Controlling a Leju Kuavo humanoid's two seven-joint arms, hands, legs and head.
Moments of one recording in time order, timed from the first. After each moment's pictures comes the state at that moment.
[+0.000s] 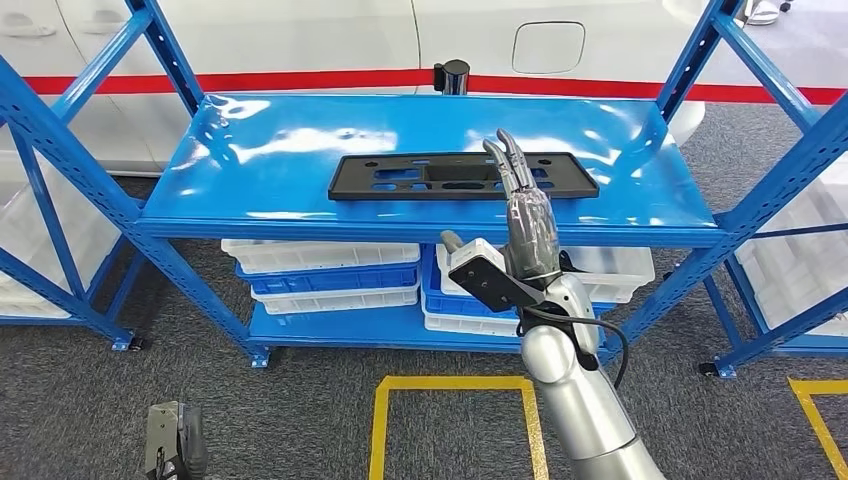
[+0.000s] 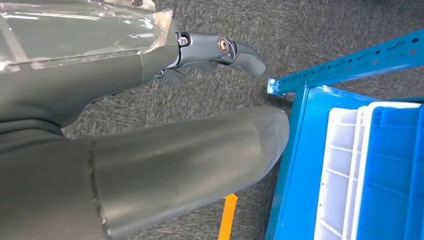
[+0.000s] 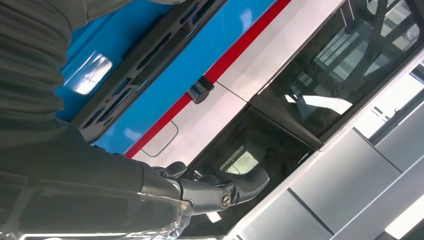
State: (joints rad) left arm -0.23 -0.08 0.31 -0.26 -0.23 0.15 -0.58; right arm -0.31 0.03 0.27 -1.22 0.70 -0.22 -0.29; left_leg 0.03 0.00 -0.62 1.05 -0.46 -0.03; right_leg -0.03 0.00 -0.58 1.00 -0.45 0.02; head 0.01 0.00
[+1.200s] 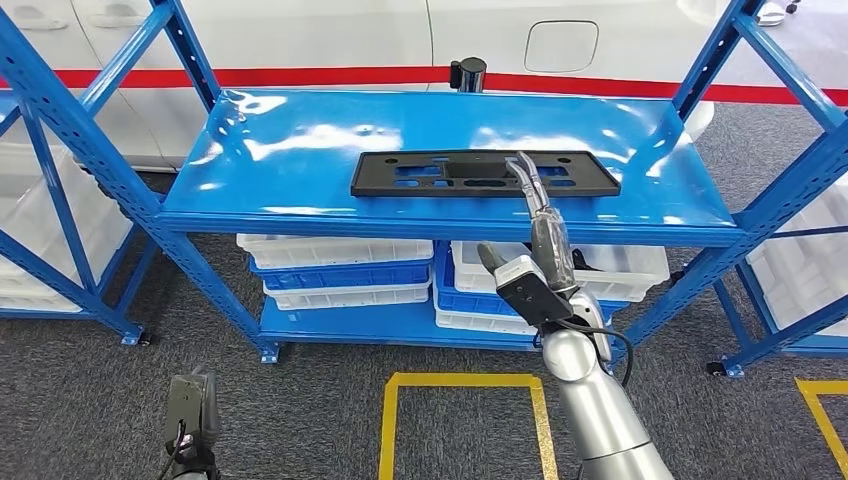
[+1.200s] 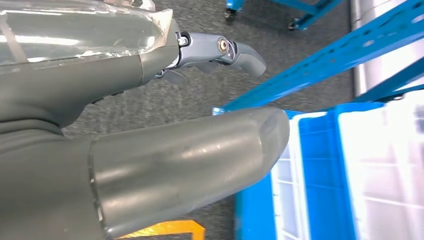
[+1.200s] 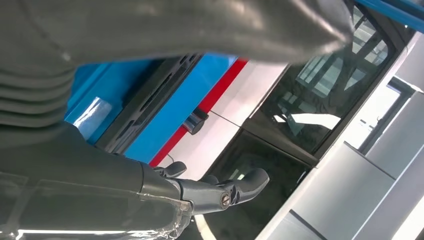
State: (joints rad) left arm -0.28 -0.11 0.22 -0.29 -0.35 0.26 -0.70; right arm -0.29 -0.01 0.20 -1.10 0.47 -0.20 -0.51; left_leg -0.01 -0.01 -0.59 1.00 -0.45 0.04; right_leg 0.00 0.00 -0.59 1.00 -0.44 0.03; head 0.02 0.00
